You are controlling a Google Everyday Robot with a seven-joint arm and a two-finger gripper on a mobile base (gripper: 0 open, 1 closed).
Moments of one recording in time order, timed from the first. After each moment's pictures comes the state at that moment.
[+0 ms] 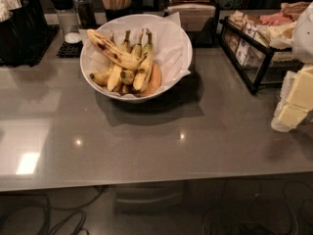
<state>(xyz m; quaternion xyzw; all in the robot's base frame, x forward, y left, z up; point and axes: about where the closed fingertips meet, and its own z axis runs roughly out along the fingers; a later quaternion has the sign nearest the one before) 0.438 -0.217 0.977 -0.60 0.78 -0.03 0.16</state>
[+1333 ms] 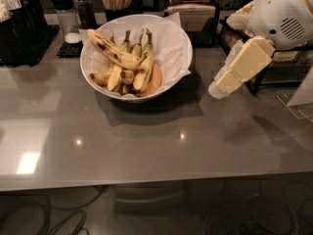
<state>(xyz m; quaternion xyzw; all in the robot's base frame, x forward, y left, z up) 0.483 -0.123 1.006 -0.56 0.76 0.10 0.32</state>
